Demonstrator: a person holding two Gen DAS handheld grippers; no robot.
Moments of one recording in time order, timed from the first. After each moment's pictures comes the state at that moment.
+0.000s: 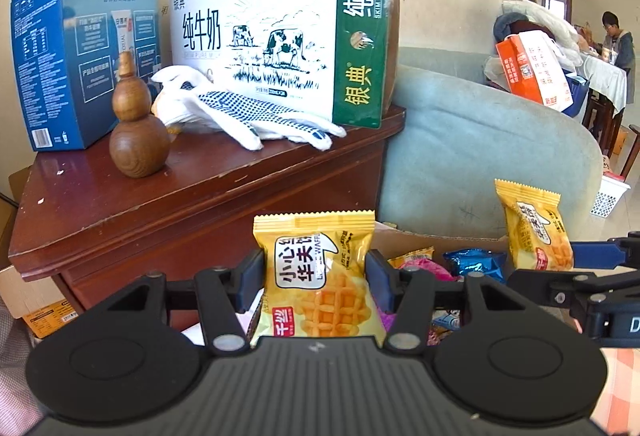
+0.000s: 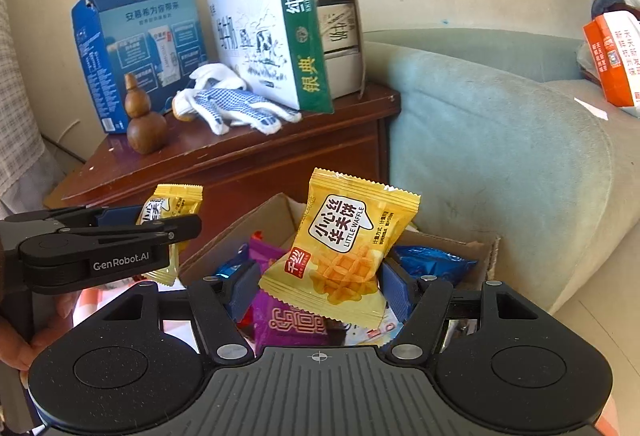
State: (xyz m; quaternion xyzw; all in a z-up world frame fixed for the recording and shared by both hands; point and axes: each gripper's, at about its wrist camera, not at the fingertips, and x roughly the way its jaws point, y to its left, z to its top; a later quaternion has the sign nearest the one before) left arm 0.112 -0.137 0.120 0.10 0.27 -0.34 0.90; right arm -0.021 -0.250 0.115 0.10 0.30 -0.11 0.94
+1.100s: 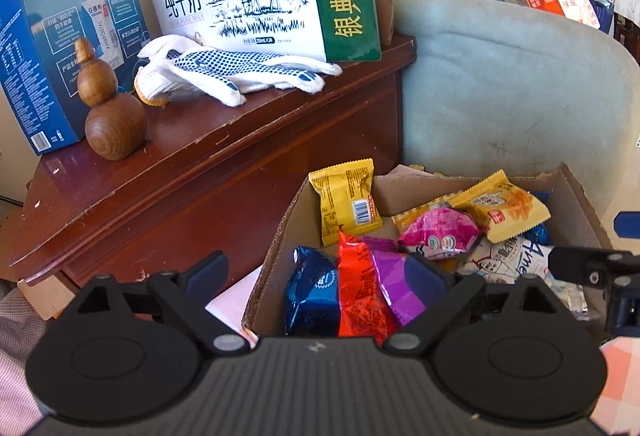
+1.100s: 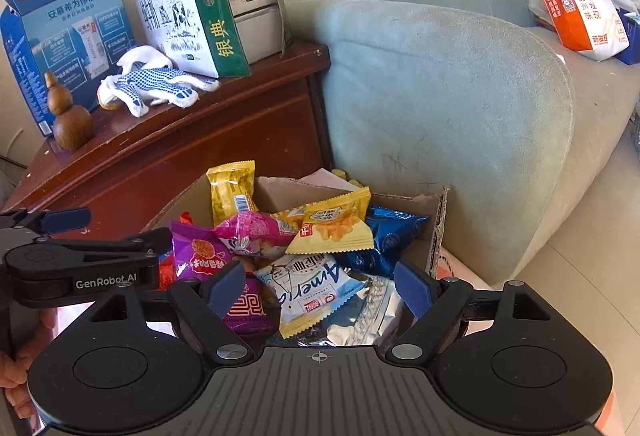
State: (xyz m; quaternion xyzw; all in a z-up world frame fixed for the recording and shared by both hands) left arm 0.107 -0.177 0.095 0.21 0.32 -0.28 0.88; right arm -0.017 -0.280 0.087 0.14 0.34 -0.17 0.91
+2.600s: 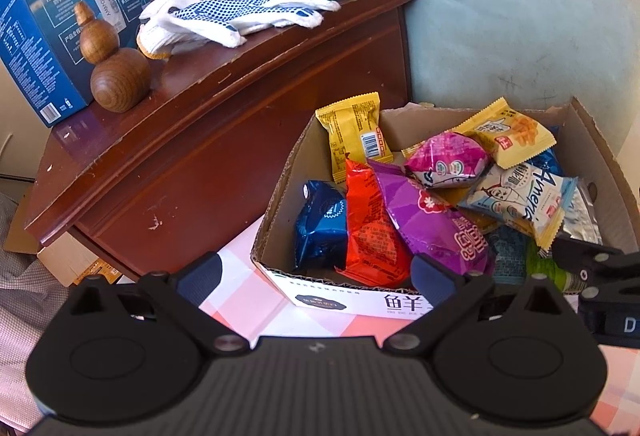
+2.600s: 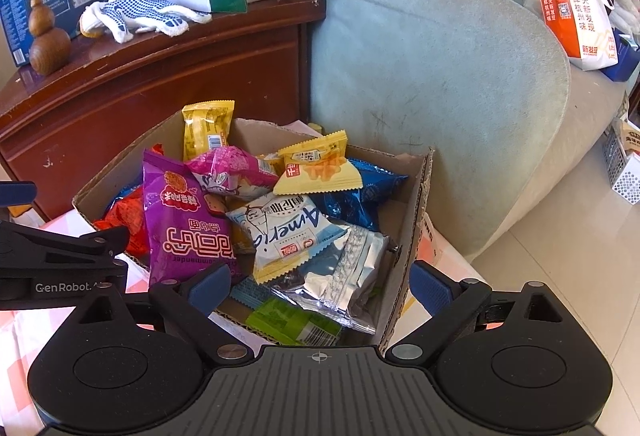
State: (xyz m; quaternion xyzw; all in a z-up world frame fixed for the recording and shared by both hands) left arm 0.094 -0.176 0.080 0.26 0.37 -0.25 0.86; right arm -0.011 -0.259 0.069 0.08 0.41 -0.20 0.89
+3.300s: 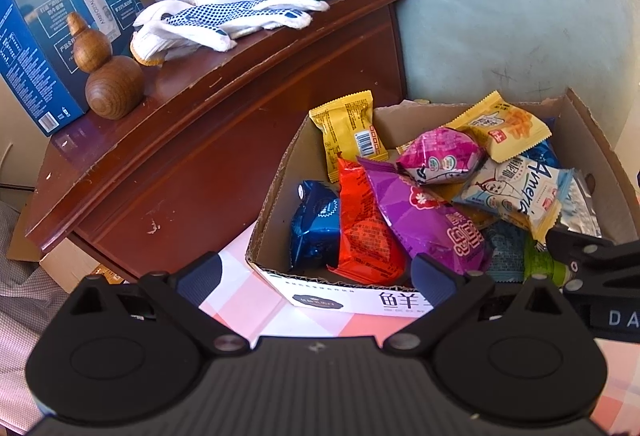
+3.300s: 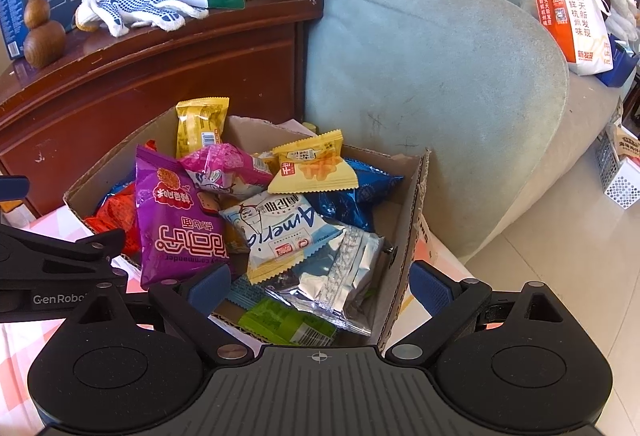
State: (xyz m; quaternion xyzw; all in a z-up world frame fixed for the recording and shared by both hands) left arm 0.089 -0.178 0.078 0.27 0.36 -0.25 0.86; right arm -0.008 -0.257 0.068 0.06 0.41 -0.21 0.88
